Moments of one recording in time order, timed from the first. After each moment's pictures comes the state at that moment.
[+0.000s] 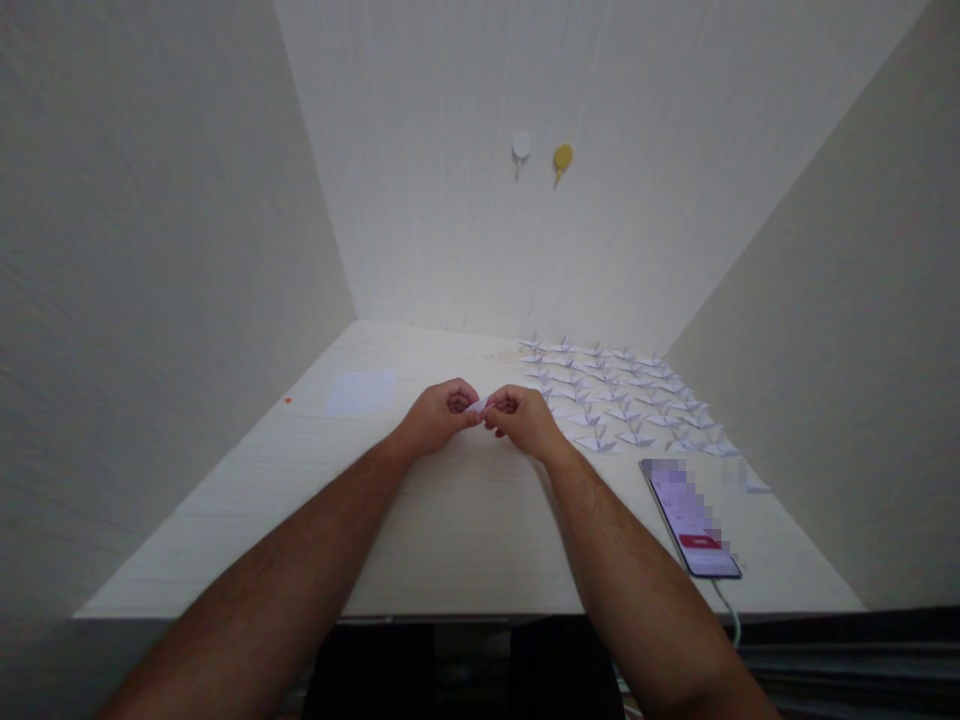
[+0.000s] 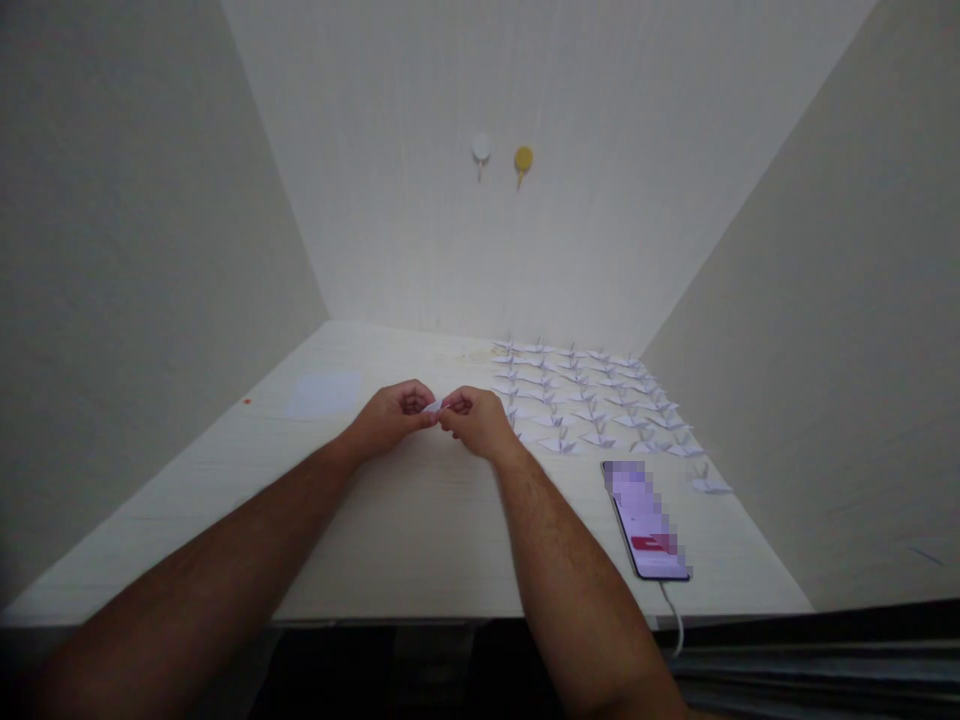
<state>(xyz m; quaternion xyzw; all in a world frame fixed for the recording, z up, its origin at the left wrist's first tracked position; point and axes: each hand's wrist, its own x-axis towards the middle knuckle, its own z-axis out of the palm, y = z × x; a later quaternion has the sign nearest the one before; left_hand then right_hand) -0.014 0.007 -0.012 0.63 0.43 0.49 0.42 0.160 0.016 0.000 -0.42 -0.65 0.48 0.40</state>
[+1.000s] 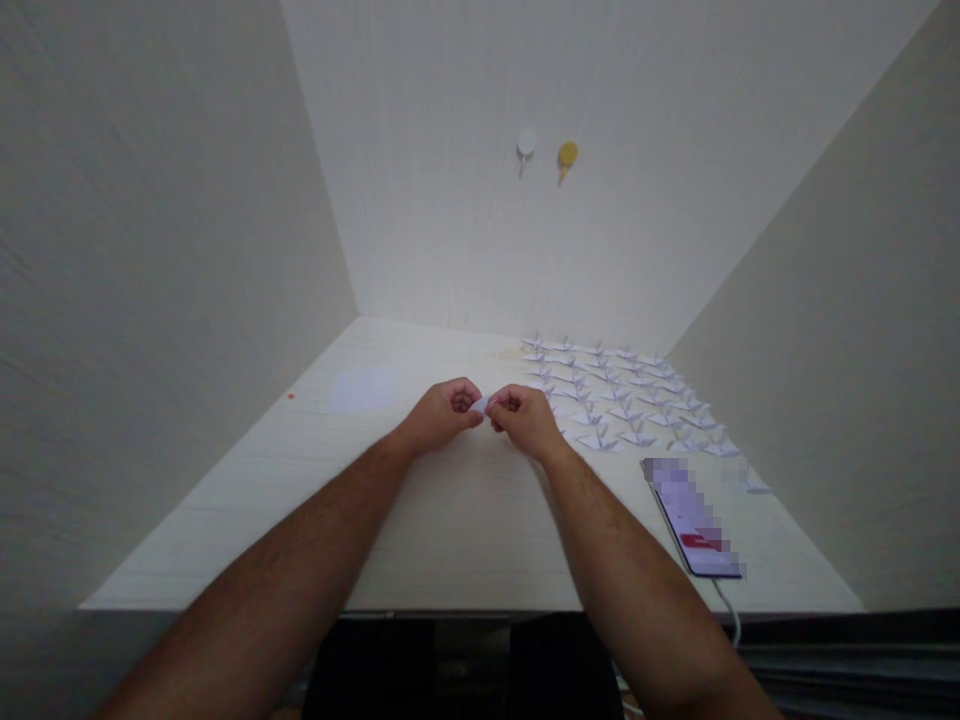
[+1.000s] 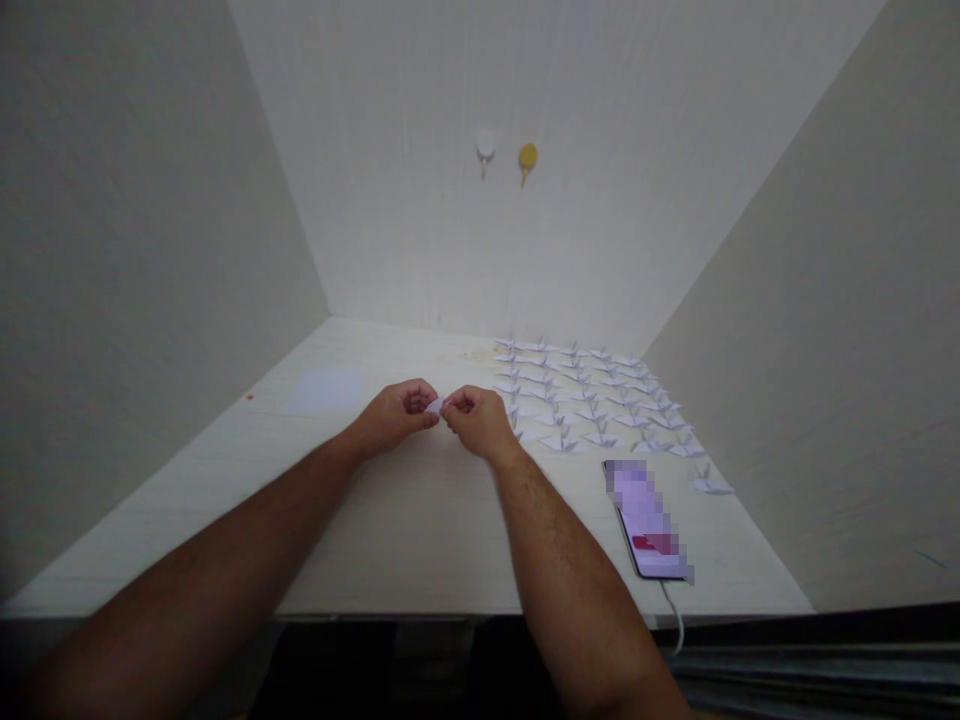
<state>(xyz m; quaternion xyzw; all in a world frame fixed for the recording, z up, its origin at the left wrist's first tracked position) -0.014 0.008 -0.012 0.64 0.43 0.45 0.45 0.158 0.013 -0.003 -0.44 -0.66 0.43 0.43</state>
